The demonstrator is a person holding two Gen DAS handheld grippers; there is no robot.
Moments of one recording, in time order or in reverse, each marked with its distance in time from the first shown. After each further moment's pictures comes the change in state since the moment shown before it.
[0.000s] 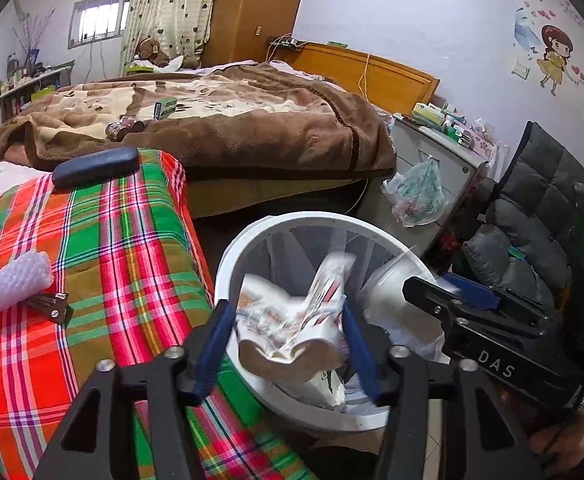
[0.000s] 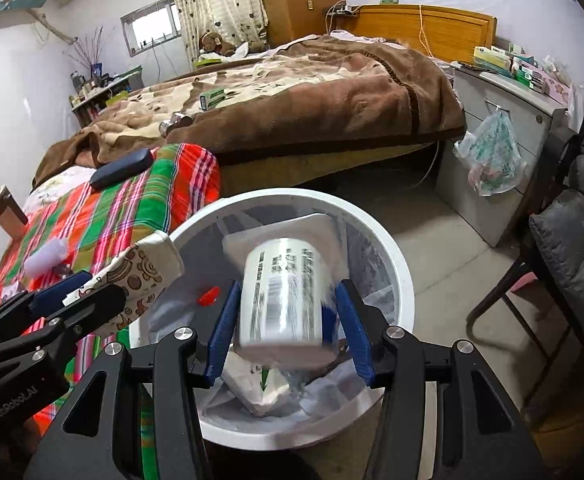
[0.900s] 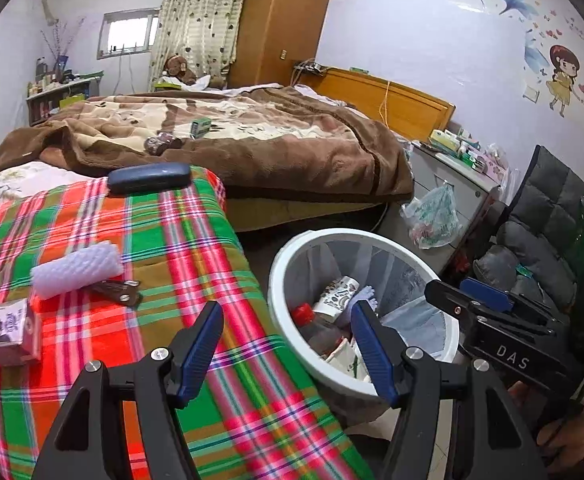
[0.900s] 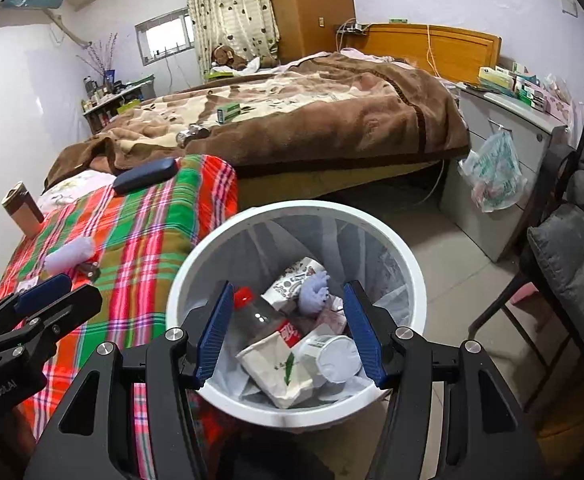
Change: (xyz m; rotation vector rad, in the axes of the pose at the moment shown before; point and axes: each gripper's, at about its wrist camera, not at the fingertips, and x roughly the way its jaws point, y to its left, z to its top) left arm -0.063 0.031 -0.016 -0.041 -0.093 0.074; right arm -0.027 0.024 -0.004 -0.032 -0.059 0.028
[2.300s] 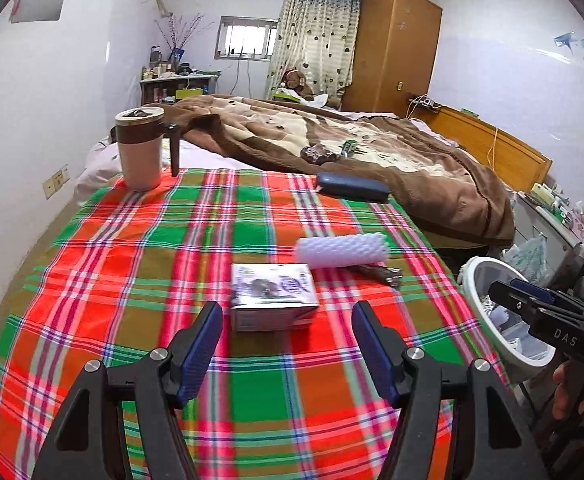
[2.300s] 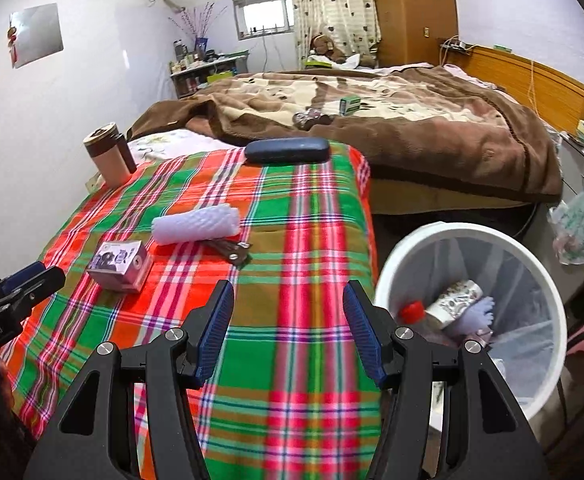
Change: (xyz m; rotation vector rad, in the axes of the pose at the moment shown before) left arm -0.108 0.194 -0.045 -0.193 -0.076 0.321; right arm 0.015 0.137 -0.006 -0.215 0.027 0.220
